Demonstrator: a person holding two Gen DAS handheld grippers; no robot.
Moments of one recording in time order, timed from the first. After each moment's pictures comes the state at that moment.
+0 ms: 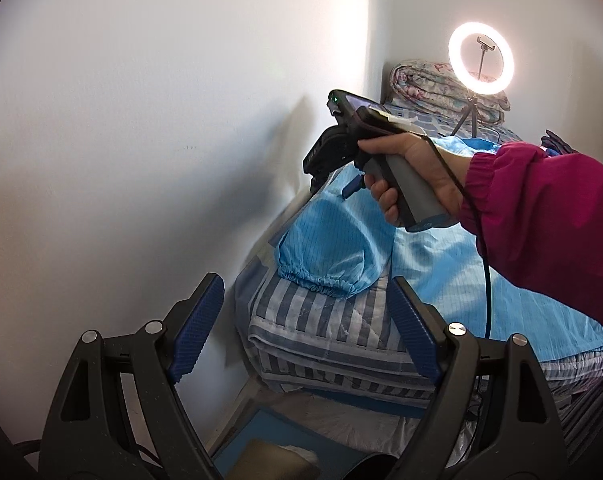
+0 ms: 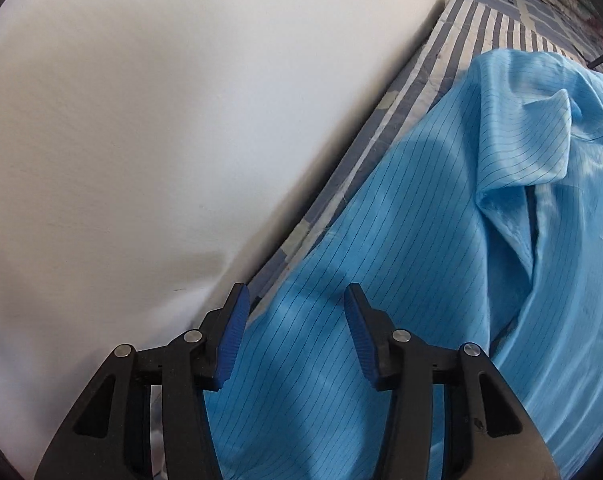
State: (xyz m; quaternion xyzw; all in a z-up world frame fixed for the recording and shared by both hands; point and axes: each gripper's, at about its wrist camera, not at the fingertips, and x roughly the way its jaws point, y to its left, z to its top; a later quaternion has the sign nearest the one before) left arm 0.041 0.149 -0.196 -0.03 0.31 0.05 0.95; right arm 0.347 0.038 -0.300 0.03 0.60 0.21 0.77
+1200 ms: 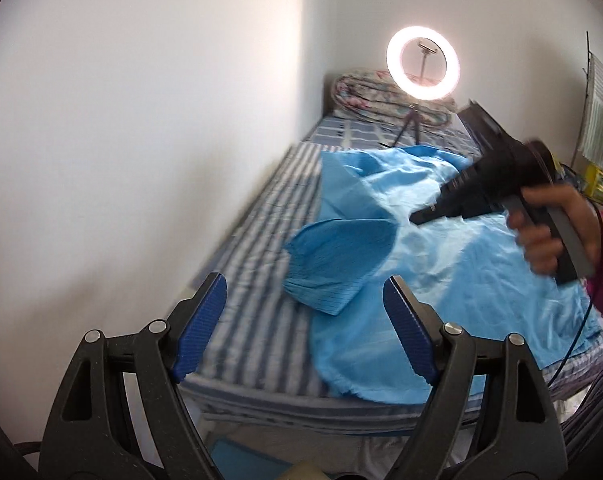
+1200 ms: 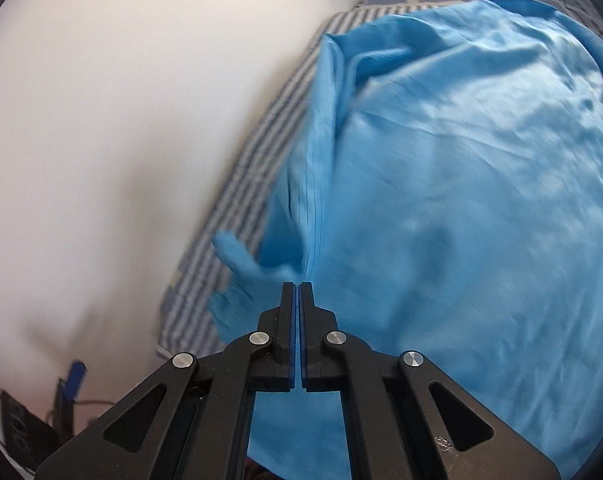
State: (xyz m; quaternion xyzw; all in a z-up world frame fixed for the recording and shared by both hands) left arm 0.077 0.090 -0.174 -0.02 0.29 -0.06 0.95; right arm 0.229 -0.192 -0.247 0.16 0.55 0.24 0.78
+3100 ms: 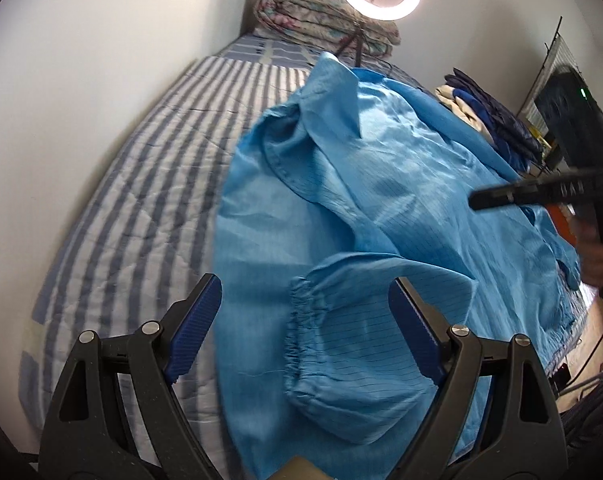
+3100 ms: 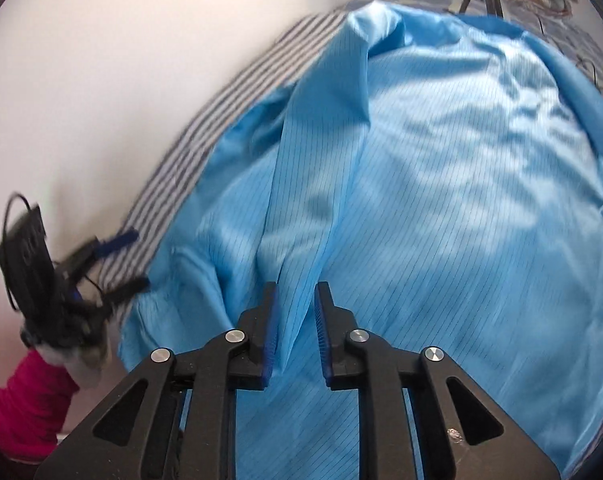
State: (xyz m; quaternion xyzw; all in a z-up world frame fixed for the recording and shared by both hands) left arm 0.224 0.050 -0.255 -0.04 0.42 -0.22 0.88; right arm 0.206 -0.278 -0.244 0.07 0.54 0.23 0.81
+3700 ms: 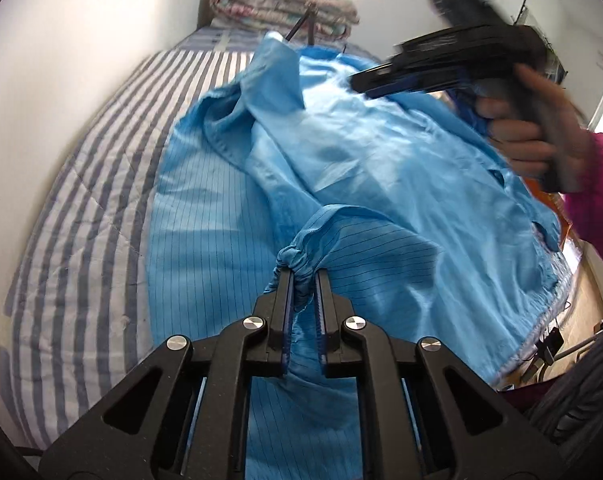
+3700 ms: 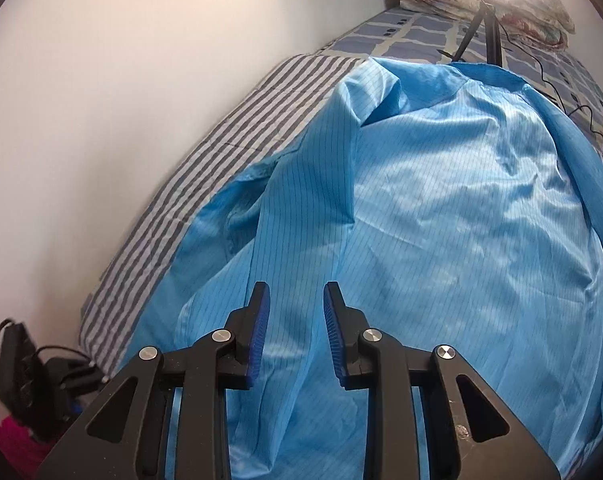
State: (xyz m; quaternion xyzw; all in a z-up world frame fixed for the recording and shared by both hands) left arm 0.190 0.026 -0.256 -0.01 0.42 -0.28 0.86; right arm 0.283 -0.269 -0.230 0.05 0.51 0.20 0.84
